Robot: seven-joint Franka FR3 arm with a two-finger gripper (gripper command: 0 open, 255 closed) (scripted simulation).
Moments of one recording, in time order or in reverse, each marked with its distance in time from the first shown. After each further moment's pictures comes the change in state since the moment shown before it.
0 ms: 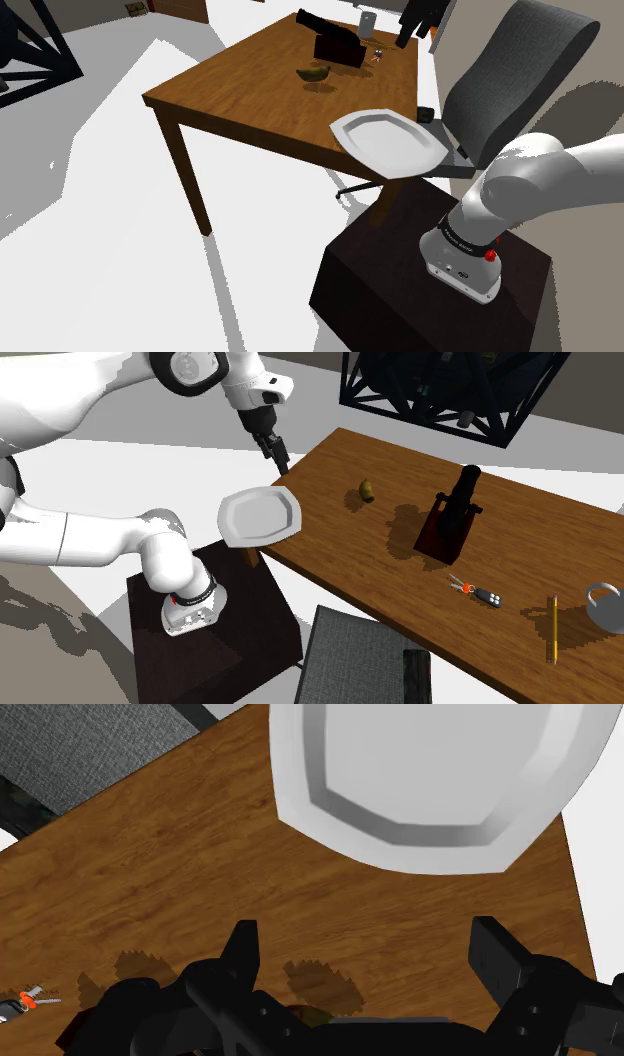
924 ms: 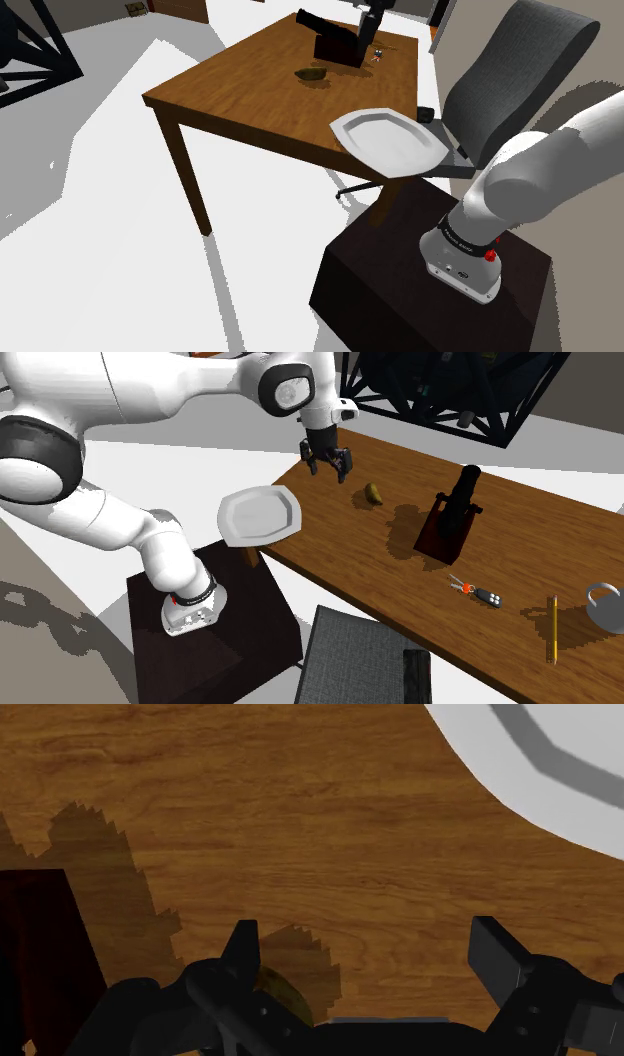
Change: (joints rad) arm 0.076 0.437 -0.123 0.157 -0.087 0.221 -0.391
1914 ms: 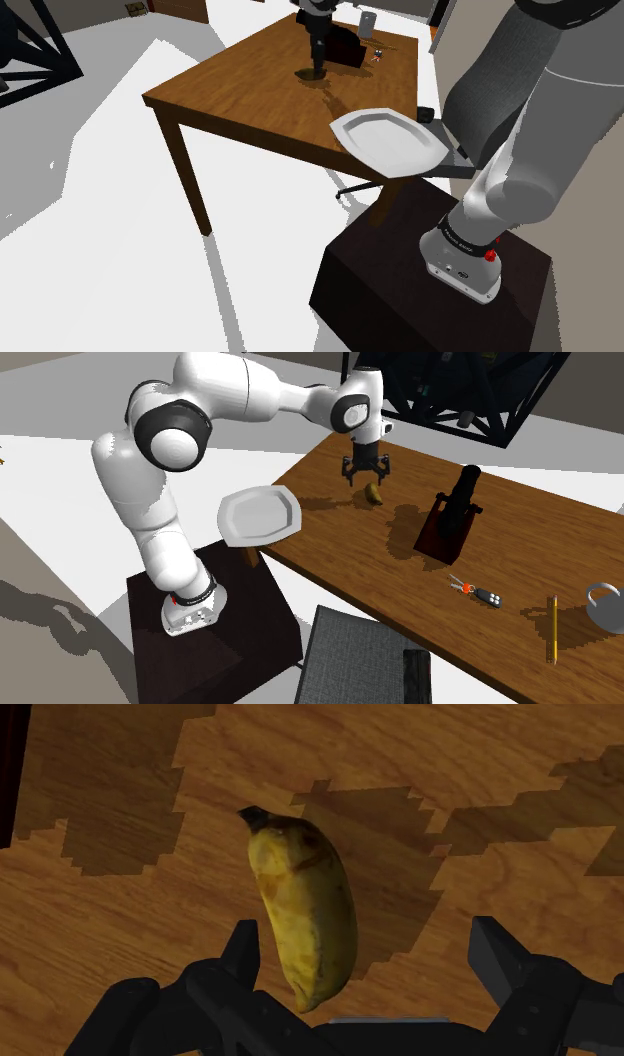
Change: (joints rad) arm 0.042 0.563 -0.019 0.382 -0.015 0.125 -0.423
